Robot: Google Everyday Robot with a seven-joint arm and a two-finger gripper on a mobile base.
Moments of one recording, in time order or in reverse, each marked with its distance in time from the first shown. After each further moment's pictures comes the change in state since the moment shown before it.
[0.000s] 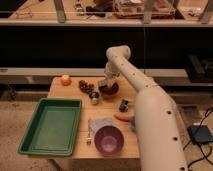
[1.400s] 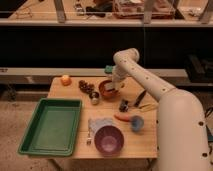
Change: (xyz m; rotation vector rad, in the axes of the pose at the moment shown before) arm 0.046 0.036 -0.034 0.042 0.063 -0.013
